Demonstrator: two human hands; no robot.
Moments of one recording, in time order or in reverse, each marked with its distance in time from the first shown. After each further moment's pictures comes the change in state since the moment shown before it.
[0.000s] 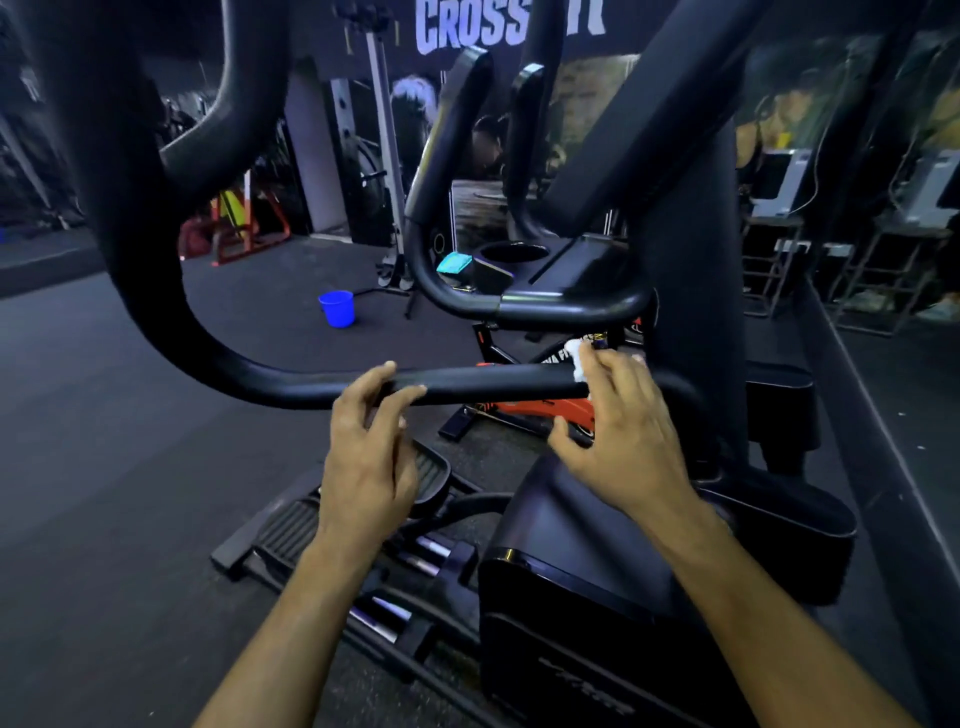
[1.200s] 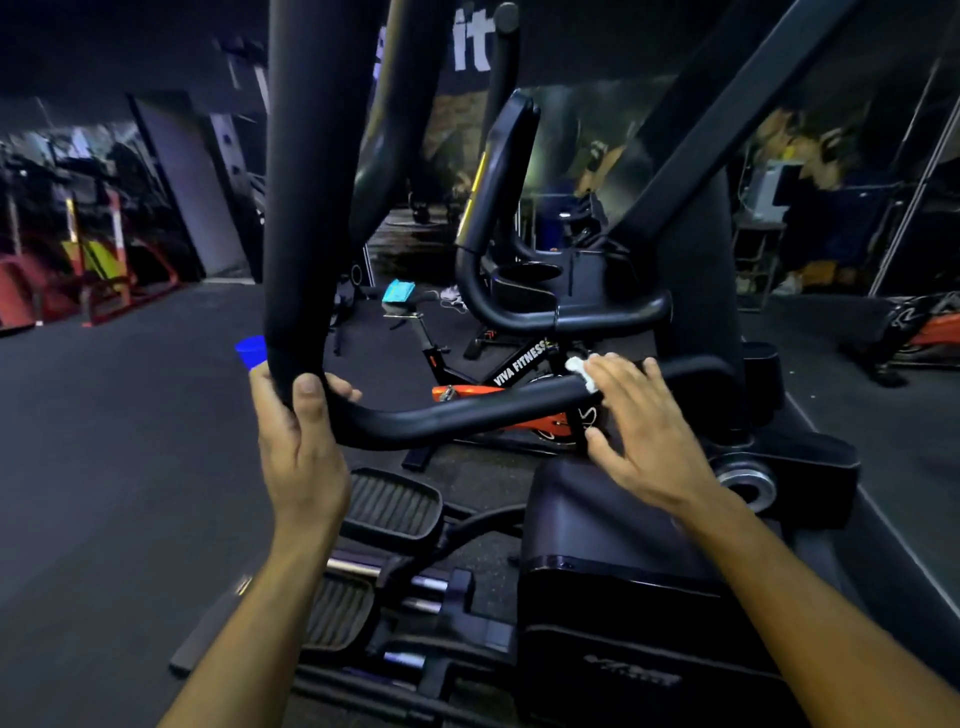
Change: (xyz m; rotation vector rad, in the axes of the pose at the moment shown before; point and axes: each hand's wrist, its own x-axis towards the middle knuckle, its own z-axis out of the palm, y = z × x) left_hand 0.068 -0.096 -0.106 -0.730 0.189 -0.287; right_hand 0.001 -0.082 0.026 -0.132 -0.072 0.034
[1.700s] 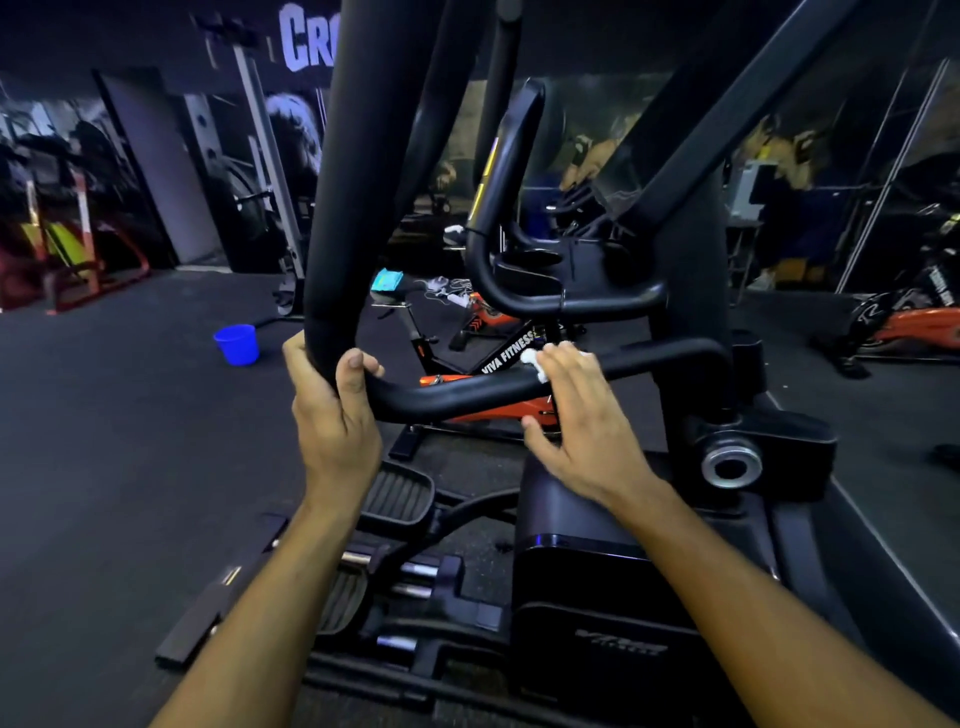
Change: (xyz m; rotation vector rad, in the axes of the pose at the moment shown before) left_hand 0.003 -0.011 -0.004 0.077 -0.061 0.093; right_hand 0.006 -0.074 0.015 0.080 0.067 0.022
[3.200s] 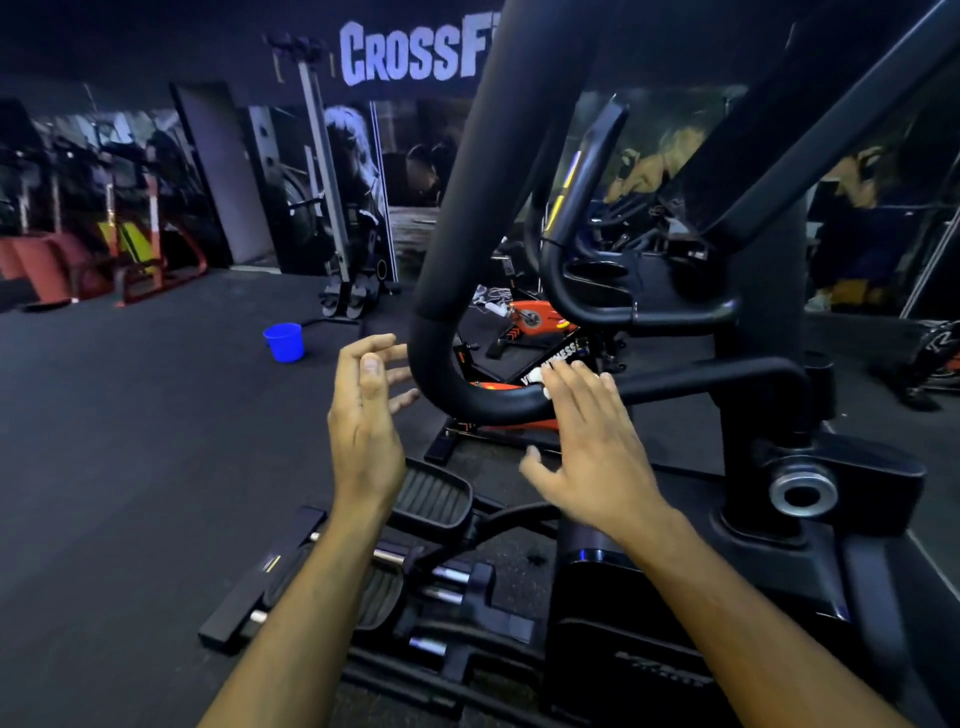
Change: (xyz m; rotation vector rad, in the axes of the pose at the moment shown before) left_hand 0.007 -0.002 -0.045 -0.171 -0.003 -0.253; right_hand 0.015 -0.084 0.014 -0.124 -0.157 0.059
